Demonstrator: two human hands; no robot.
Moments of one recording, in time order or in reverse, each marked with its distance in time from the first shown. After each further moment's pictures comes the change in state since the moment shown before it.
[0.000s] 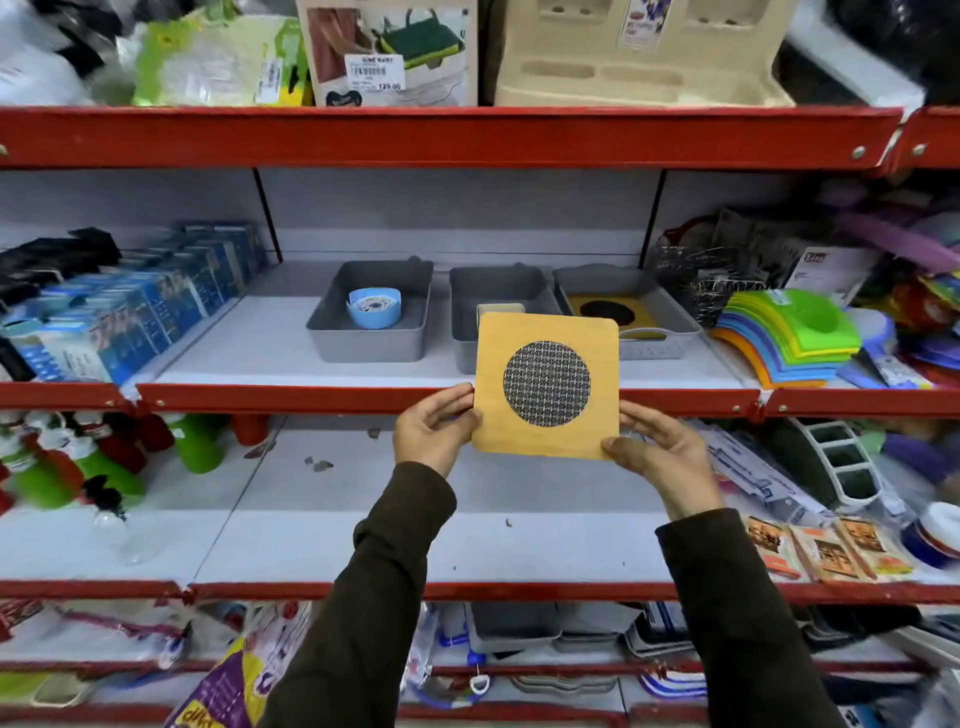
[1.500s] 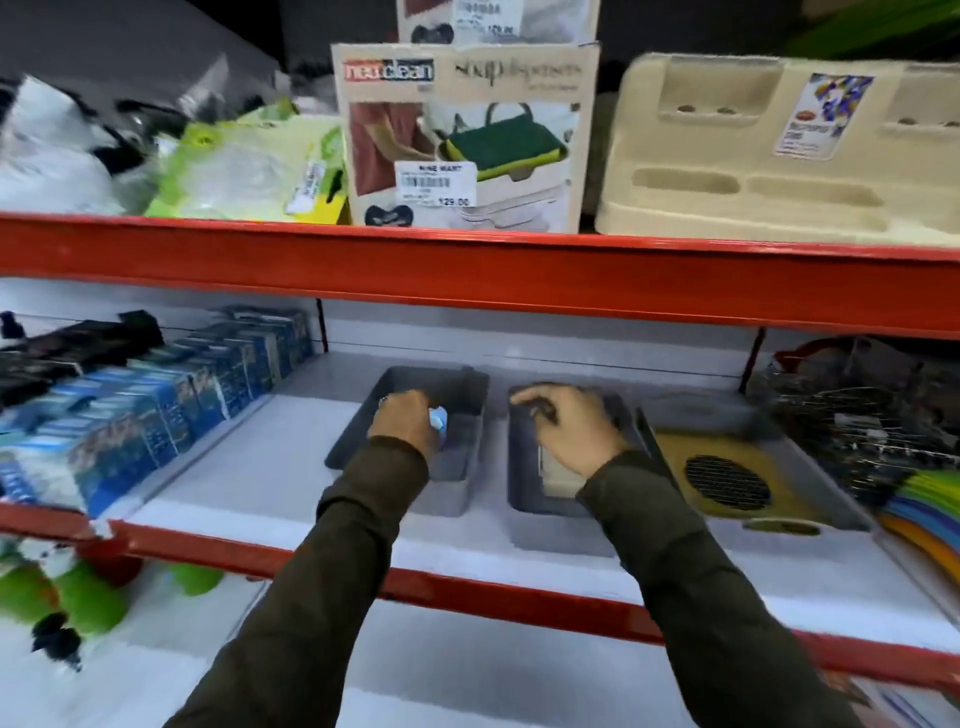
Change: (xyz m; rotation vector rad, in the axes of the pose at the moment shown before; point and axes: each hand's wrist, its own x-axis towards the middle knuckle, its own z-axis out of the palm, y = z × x) left_hand 0.241 0.082 -0.035 1.244 0.230 0.163; right_hand 0.222 -0.067 0.204 -0.870 -0.378 -0.496
